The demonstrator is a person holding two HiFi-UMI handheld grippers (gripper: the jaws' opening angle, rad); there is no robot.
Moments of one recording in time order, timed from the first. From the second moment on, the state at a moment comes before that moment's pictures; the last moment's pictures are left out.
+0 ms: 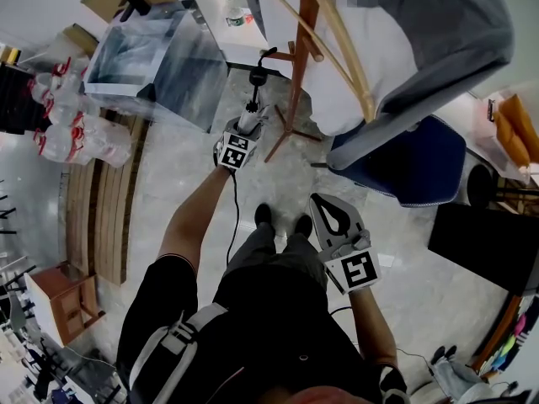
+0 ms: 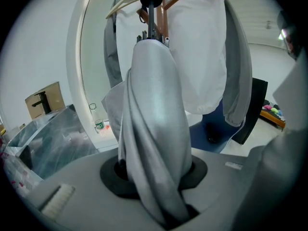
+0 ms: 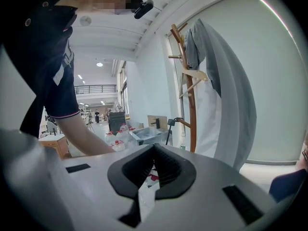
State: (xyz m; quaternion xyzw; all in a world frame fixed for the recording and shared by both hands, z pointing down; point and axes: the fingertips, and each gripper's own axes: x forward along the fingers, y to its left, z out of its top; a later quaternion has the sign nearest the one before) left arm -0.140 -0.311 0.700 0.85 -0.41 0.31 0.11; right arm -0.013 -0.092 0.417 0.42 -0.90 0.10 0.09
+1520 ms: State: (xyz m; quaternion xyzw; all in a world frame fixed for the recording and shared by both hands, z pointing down) left arm -0.076 -0.335 0.766 0.87 -0.38 0.31 0.08; right arm -0.011 -0.091 0.463 0.43 -0.89 0.15 0.10
